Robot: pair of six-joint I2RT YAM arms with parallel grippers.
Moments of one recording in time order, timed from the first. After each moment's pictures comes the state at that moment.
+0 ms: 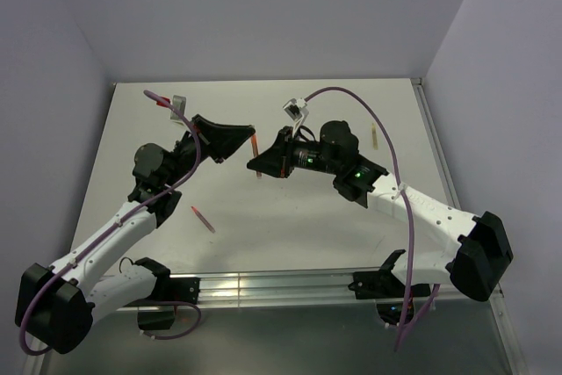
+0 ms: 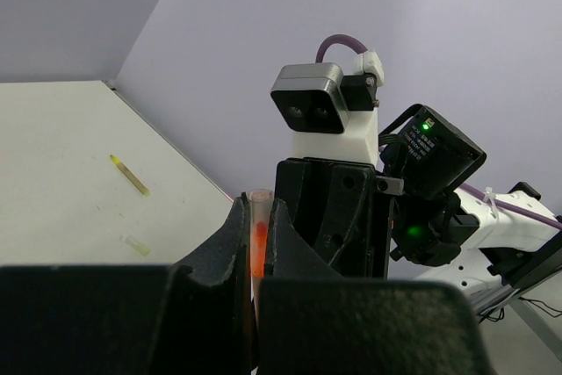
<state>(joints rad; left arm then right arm) -0.49 1.01 0.67 0.72 0.47 -0.87 0.75 1.24 0.94 0.23 -0.49 0.67</state>
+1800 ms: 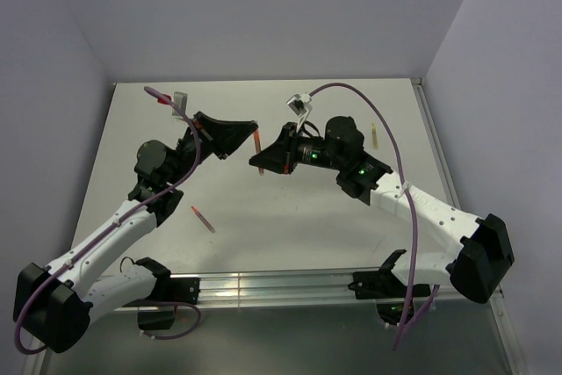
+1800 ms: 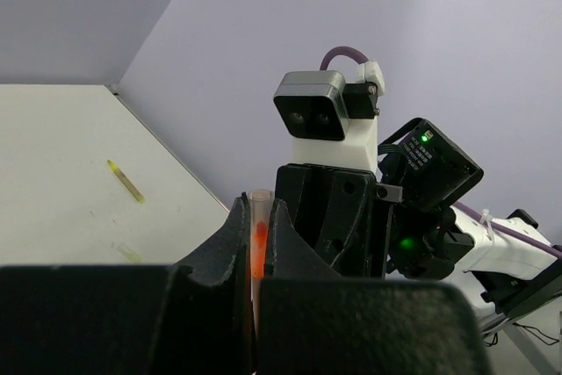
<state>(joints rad) -0.54 1.01 0.72 0.65 0.38 -0.88 0.72 1.23 0.96 0.22 -0.55 0.70</state>
